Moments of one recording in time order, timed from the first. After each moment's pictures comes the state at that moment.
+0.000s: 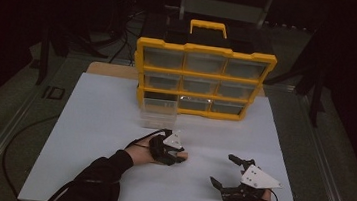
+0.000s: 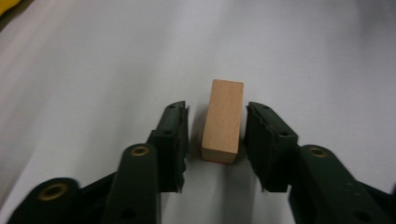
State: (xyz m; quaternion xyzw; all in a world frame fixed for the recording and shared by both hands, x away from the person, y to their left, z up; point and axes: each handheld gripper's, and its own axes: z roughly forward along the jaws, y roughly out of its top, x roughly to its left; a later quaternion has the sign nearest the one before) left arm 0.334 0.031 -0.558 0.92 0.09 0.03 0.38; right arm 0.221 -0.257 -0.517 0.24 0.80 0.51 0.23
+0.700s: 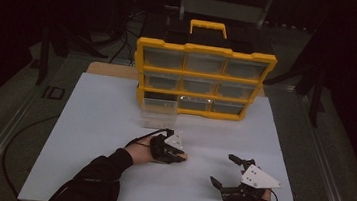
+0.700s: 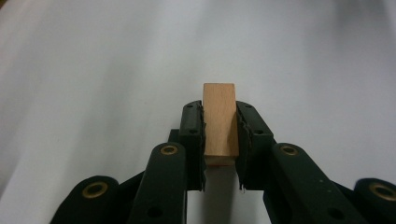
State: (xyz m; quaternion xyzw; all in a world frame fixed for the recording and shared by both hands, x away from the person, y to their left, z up) left arm 0.333 0.031 -0.547 0.93 0.06 0.01 0.37; right arm 0.221 -0.257 -0.516 0.24 0.80 0.51 0.23
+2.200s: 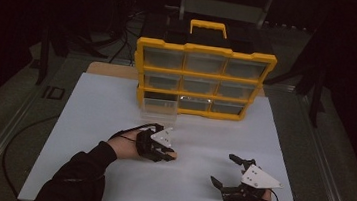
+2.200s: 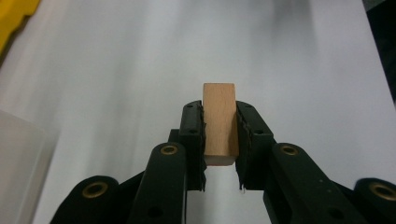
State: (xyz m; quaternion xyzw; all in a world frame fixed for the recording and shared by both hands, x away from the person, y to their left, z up) left arm 0.320 0.067 -0.495 0.93 0.03 0.01 0.36; right arm 0.221 -0.258 -0.516 0.24 0.79 0.51 0.23
